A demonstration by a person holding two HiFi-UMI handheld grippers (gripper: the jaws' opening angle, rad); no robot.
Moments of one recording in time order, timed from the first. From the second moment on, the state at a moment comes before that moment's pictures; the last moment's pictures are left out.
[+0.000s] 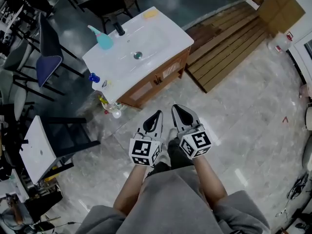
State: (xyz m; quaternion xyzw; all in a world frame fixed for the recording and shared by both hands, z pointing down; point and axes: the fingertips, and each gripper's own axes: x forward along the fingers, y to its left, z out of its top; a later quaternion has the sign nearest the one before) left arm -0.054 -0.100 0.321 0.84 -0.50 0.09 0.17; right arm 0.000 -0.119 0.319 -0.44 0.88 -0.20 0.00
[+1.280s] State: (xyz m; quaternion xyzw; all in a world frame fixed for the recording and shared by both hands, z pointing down) left arm -0.073 -0.213 0.482 0.83 -0.49 0.17 0.20; right arm -0.007 -0.231 0.490 -0.47 0.84 -0.29 -0.01
